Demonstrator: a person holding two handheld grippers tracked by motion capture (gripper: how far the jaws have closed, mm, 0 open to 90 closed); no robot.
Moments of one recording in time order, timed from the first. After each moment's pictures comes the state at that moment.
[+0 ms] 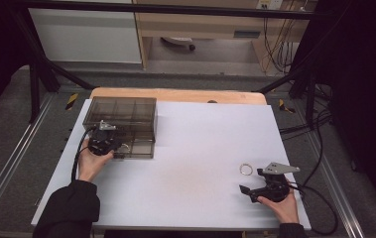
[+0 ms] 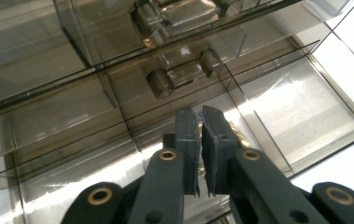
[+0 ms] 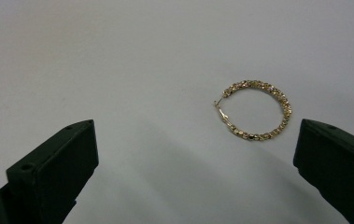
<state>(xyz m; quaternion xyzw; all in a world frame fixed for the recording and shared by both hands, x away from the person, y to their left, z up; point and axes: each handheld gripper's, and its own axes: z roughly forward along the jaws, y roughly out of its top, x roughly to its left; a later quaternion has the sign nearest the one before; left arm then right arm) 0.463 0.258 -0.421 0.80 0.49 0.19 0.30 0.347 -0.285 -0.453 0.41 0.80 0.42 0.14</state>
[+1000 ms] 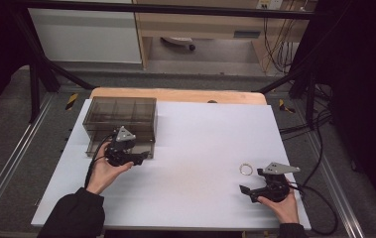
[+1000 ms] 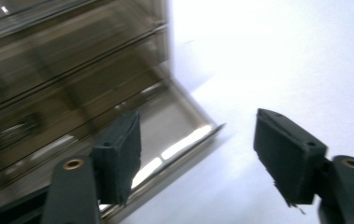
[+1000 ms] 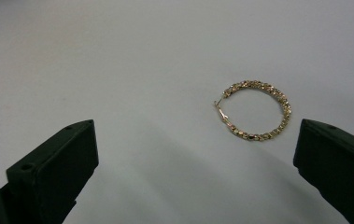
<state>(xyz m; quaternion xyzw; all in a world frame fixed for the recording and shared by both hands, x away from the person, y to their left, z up) 0.421 0.189 -0.399 0.82 0.39 0.18 0.37 0.347 -0.285 -0.453 0.41 0.80 0.42 0.14</state>
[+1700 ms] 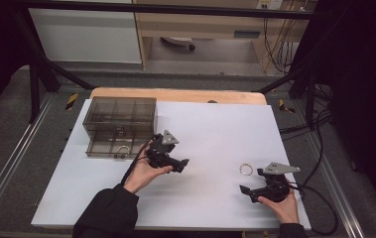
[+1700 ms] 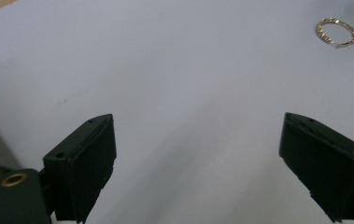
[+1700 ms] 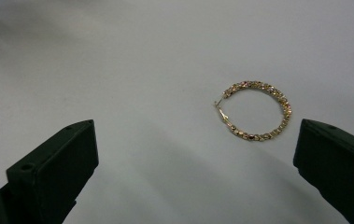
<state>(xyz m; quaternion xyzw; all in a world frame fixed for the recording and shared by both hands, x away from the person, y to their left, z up) 0.420 0.076 -0.398 0.86 0.33 0.14 0.37 0.347 -0.285 -0.453 0.41 0.80 0.42 0.14</state>
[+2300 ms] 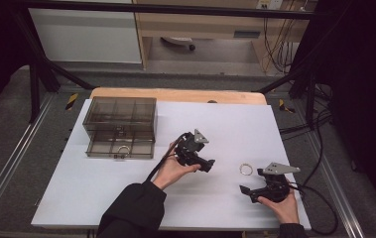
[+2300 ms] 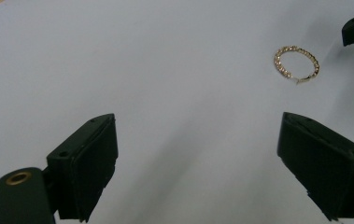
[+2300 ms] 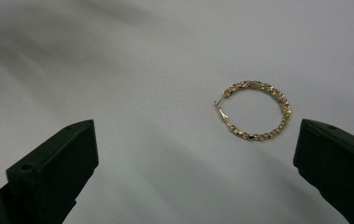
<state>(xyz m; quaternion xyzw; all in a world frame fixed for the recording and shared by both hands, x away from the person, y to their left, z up) 0.430 0.001 -0.400 0.87 0.30 0.12 0.37 0.346 -0.285 -0.453 0.40 0.80 0.42 0.14</state>
